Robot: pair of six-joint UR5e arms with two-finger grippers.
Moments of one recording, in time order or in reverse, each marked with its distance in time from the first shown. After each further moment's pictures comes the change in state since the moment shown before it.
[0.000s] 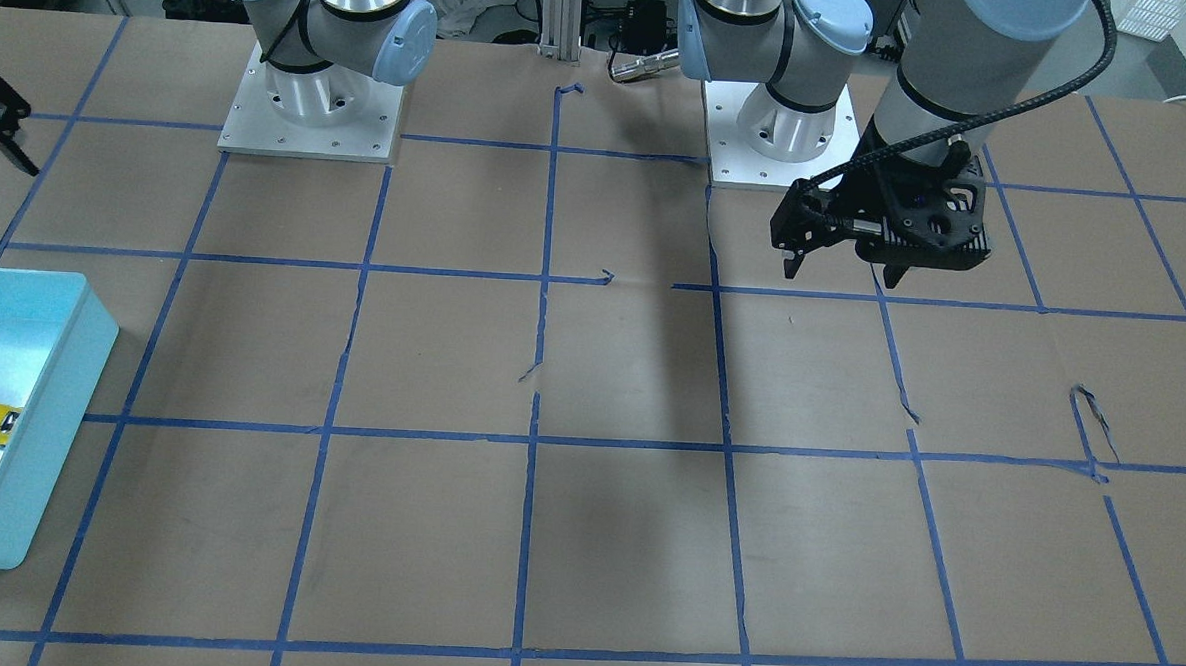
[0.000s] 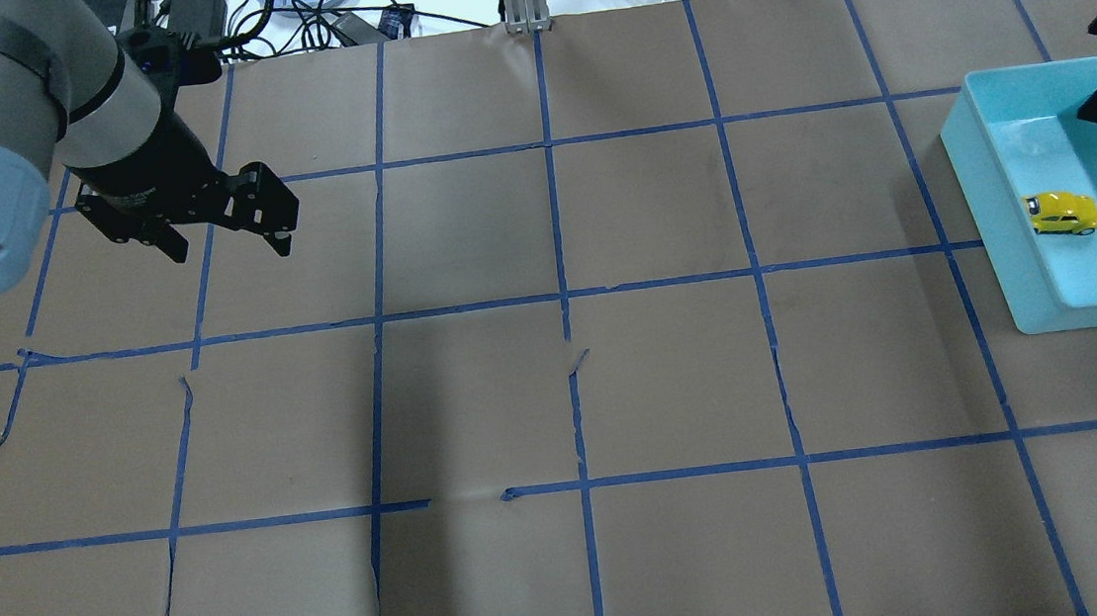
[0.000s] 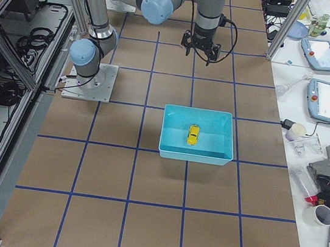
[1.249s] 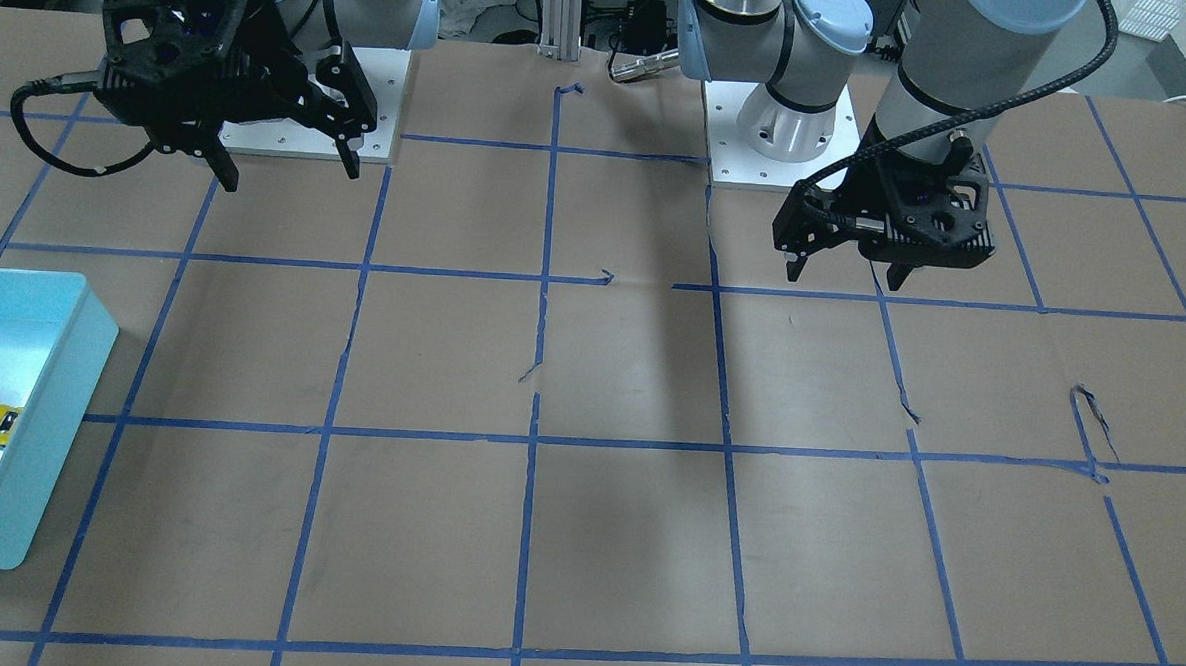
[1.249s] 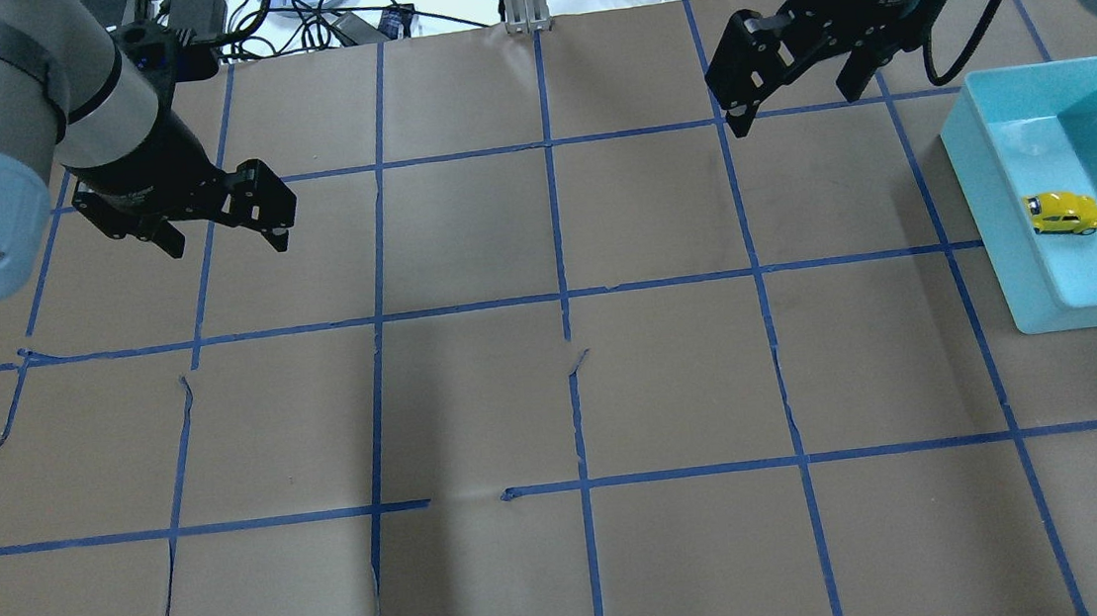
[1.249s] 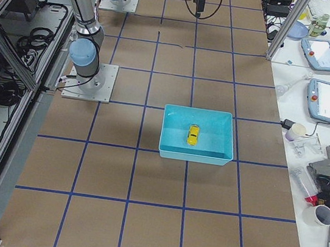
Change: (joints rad) left arm -0.001 0.004 -0.009 0.021 0.005 0.001; right arm 0.418 -0.020 -0.049 0.010 0.050 1.358
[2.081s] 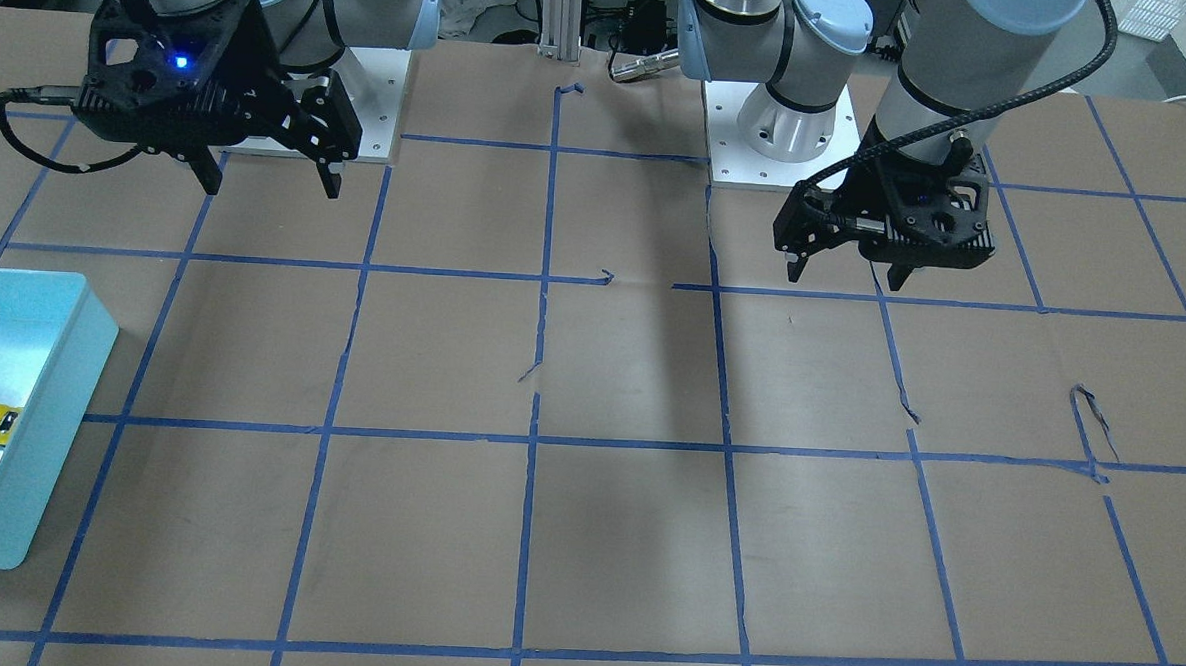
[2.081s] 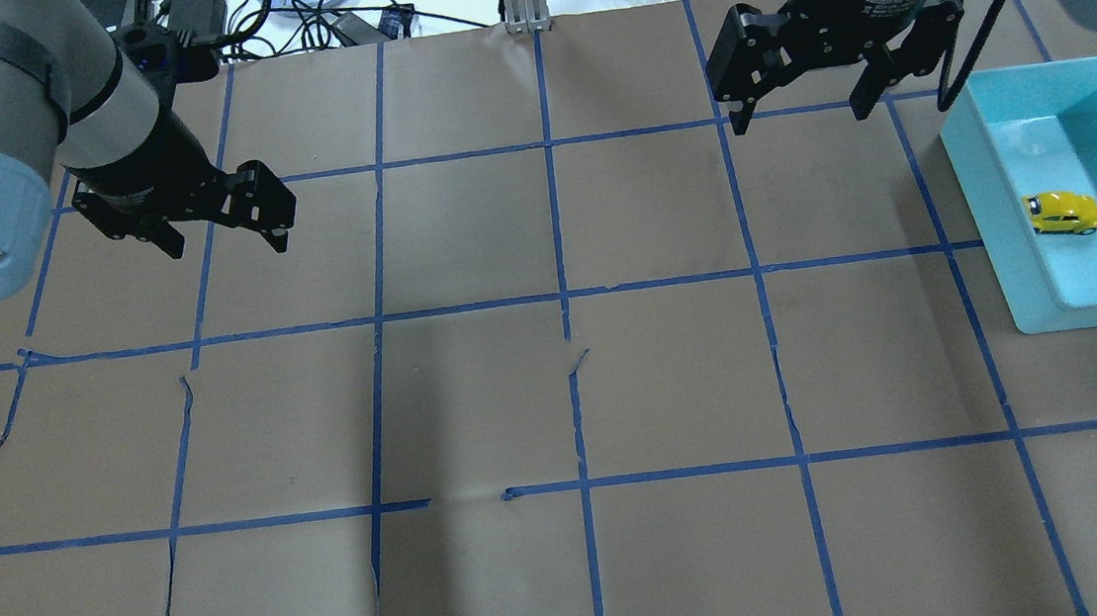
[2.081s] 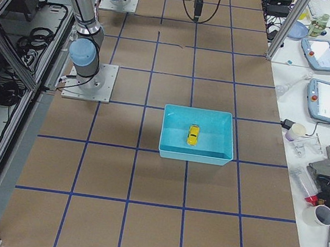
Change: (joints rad) left arm 0.000 0.000 0.000 0.001 0.003 0.000; right arm -0.001 0.012 0.021 -0.010 -0.117 0.070
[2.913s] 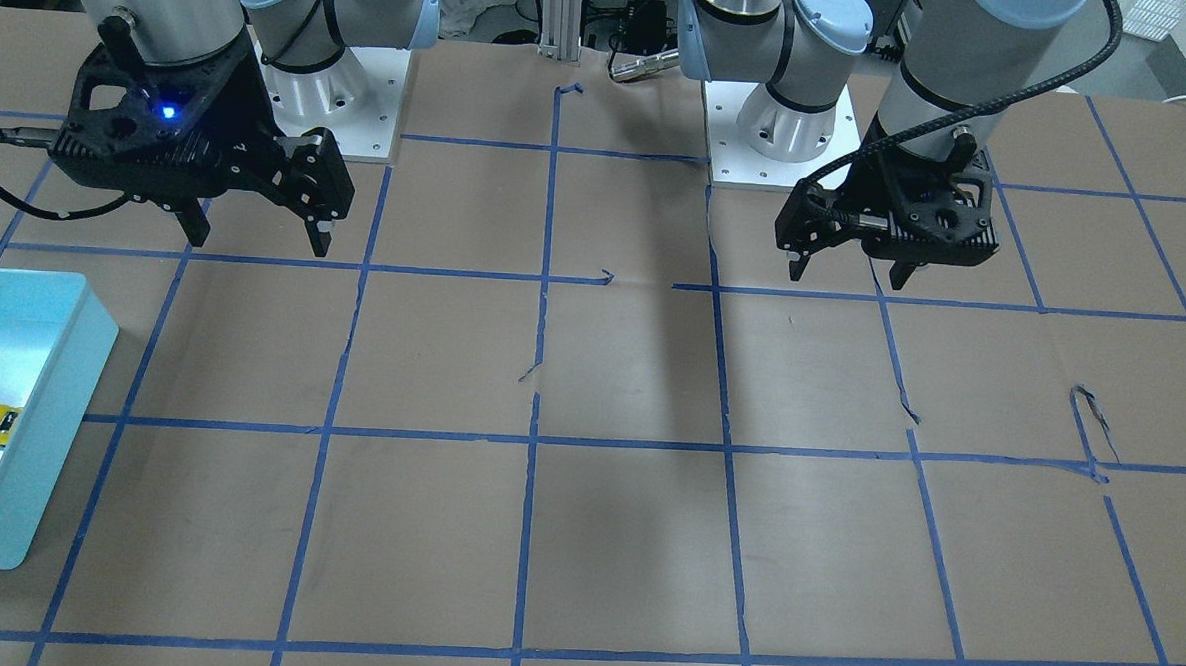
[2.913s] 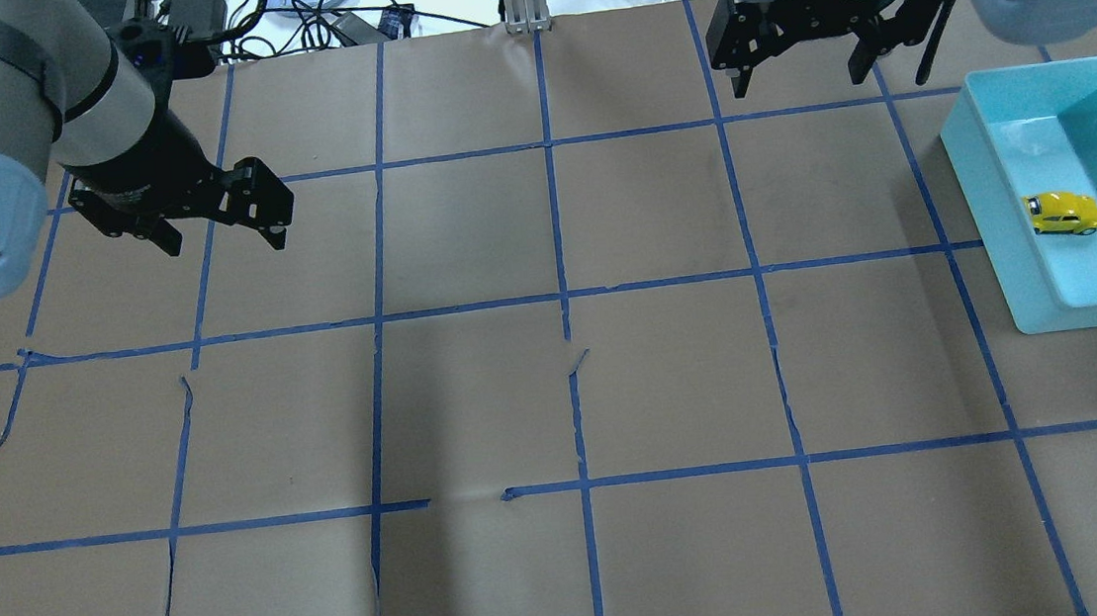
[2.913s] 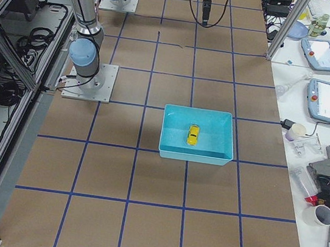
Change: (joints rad) left arm 0.001 0.003 0.003 0.000 -0.001 0.000; right arm 0.007 0.046 0.007 -0.154 0.024 0.063
